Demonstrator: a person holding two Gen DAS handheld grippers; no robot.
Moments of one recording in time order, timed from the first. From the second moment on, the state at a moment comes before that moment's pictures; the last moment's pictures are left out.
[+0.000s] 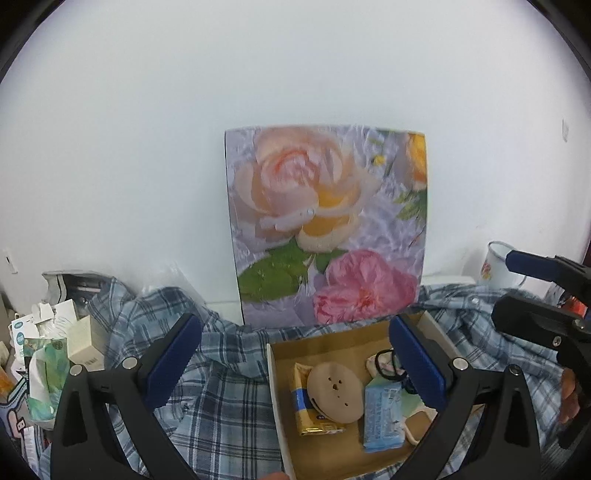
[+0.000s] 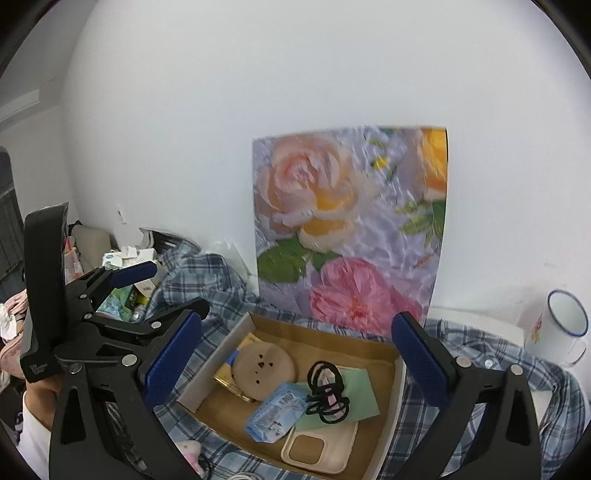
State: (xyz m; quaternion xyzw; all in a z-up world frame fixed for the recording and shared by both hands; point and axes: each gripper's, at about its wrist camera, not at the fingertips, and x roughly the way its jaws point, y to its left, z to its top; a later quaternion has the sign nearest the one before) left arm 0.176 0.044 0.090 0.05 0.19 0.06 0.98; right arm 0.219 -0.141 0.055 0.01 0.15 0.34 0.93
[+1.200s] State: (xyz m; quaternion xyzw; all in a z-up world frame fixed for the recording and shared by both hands) left arm 0.048 0.014 0.106 0.09 0.15 0.01 0.98; right arm 0.090 -0.176 0.050 -0.04 0.07 0.43 0.90
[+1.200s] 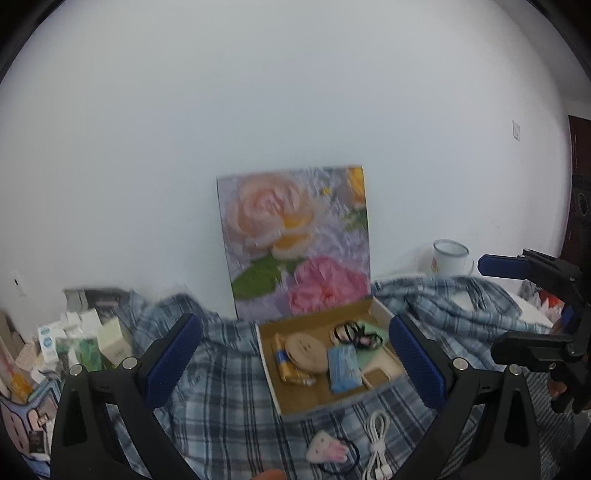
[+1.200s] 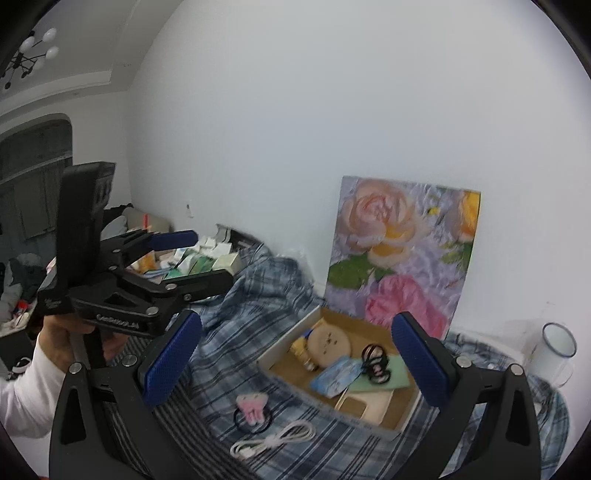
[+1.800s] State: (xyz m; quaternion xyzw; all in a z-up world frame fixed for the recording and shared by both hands) left arm 0.074 0.032 0.009 0.06 0.25 0.00 0.97; right arm 0.126 -0.144 -0.039 -0.04 0.16 0.47 0.87
